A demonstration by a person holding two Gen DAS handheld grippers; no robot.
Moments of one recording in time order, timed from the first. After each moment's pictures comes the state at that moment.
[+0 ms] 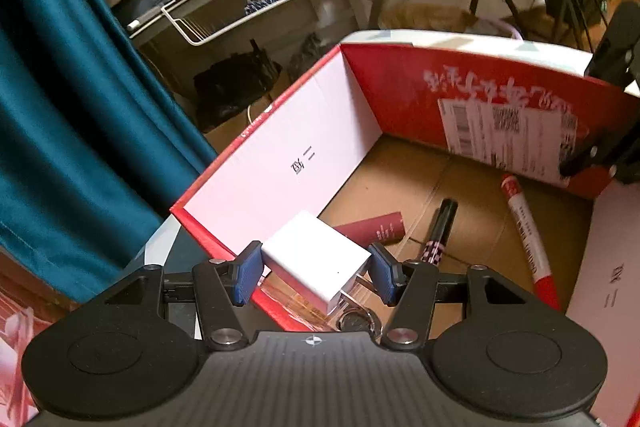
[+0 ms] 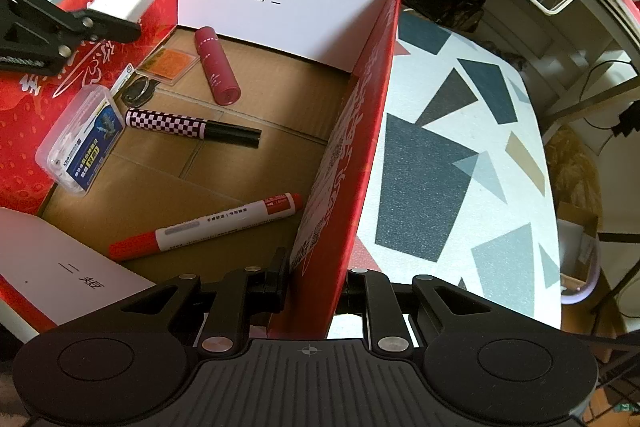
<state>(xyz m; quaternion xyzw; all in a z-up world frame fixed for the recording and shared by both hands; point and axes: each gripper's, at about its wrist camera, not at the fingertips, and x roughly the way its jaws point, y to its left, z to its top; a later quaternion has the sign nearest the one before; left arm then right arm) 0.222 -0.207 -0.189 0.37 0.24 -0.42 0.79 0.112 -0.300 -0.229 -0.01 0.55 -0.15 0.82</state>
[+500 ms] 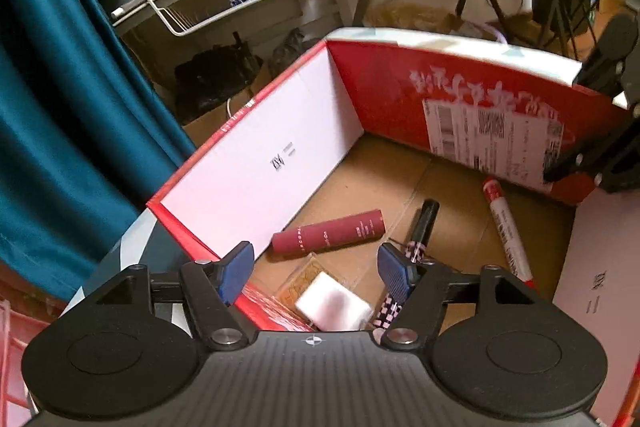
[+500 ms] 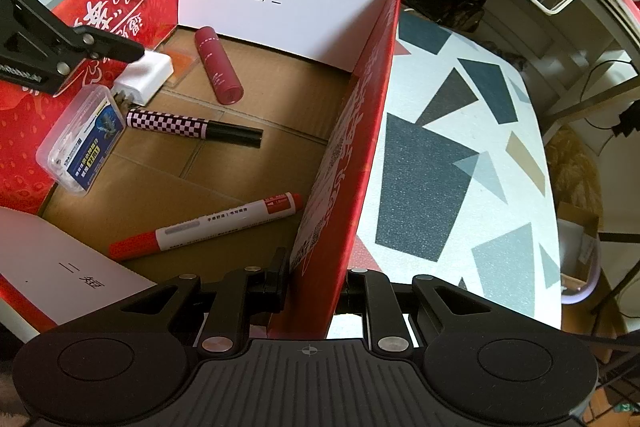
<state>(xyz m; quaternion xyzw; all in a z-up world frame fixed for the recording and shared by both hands) 0.227 -0.203 -0.182 0.34 0.26 -0.45 0.79 0.112 -0.299 -0.229 -0.01 0.55 -0.15 0.82</state>
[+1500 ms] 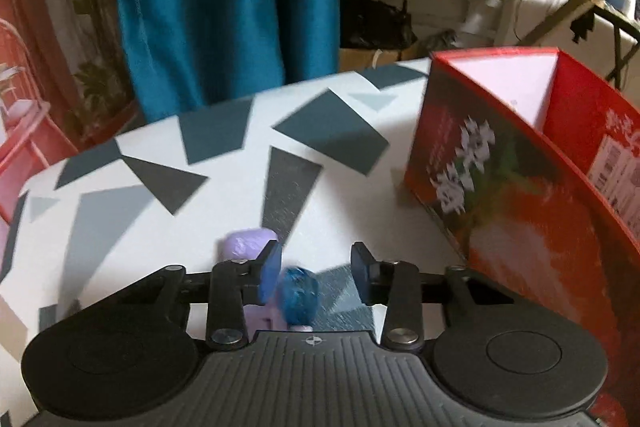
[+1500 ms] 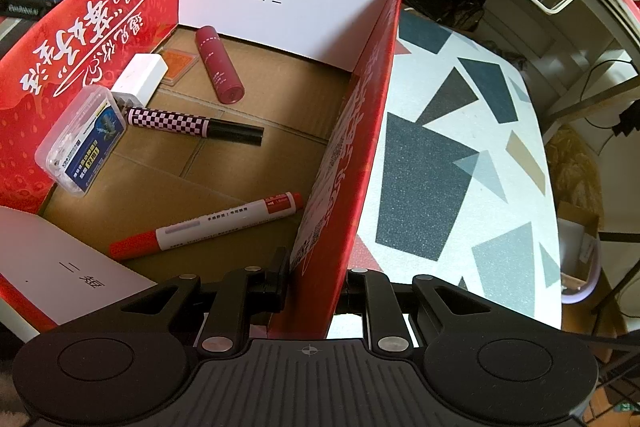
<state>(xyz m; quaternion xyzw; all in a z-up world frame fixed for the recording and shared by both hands) 0.318 -0.070 -0.221 0.16 0.37 -0.30 0.86 0.112 -0.299 -0.229 -0.01 0.55 -0.15 0.82</state>
